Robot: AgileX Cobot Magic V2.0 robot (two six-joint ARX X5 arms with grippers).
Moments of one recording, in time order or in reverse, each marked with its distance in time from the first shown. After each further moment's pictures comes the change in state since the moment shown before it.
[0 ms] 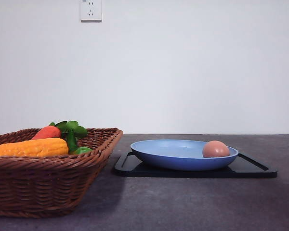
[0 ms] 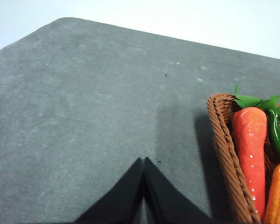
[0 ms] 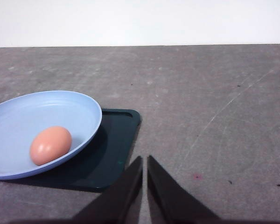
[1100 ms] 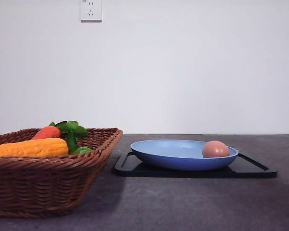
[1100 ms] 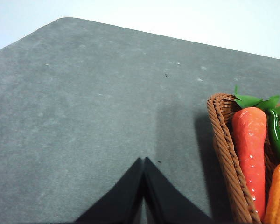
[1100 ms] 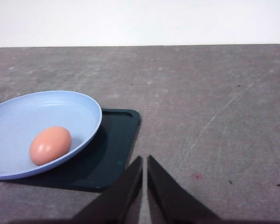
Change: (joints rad) left_arx 0.000 0.000 0.000 0.000 0.000 0.000; right_arx 0.000 0.000 0.000 0.000 0.000 0.000
